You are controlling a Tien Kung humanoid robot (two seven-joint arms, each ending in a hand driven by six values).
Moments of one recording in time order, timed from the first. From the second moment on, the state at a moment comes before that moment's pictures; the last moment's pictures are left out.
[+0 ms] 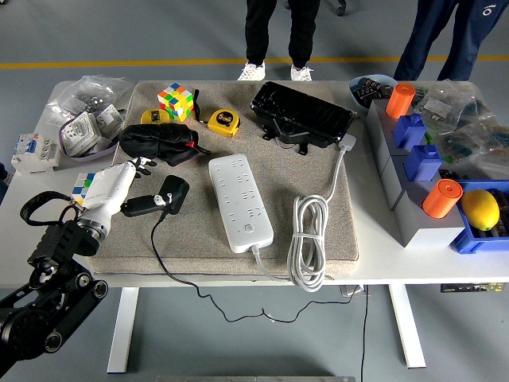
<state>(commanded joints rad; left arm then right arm) -0.30 0.24 -1.00 -1.14 2.06 0.33 0.19 -0.09 -0.30 0.89 0.49 -0.53 -0.12 0.15</state>
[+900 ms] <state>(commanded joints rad) -0.39 0.21 -0.89 -1.01 2.05 0.37 0.19 -0.09 -0.30 0.89 0.49 -0.53 -0.13 0.16</state>
